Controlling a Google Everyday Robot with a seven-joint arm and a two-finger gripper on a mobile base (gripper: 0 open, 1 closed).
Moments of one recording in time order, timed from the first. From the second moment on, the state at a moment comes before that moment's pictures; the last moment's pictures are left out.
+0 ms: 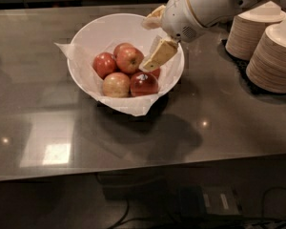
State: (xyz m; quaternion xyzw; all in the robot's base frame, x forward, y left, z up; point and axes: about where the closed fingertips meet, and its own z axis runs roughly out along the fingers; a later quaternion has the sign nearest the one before) arm 0.586 -0.024 0.967 -0.67 0.62 0.11 0.39
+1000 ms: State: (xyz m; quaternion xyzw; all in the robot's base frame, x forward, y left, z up) arm 0.609 -0.003 0.943 -0.67 0.62 0.13 0.38
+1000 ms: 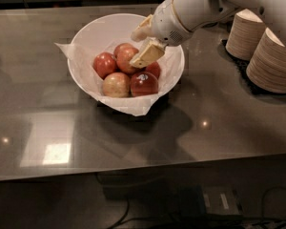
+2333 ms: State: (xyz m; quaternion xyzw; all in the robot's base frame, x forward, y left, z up) arm 0.612 0.023 0.919 -0.68 0.62 0.17 0.35
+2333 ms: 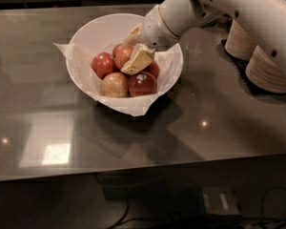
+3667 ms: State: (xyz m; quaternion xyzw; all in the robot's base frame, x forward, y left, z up) arm 0.613 0.032 0.915 -0.69 0.62 0.19 0.32
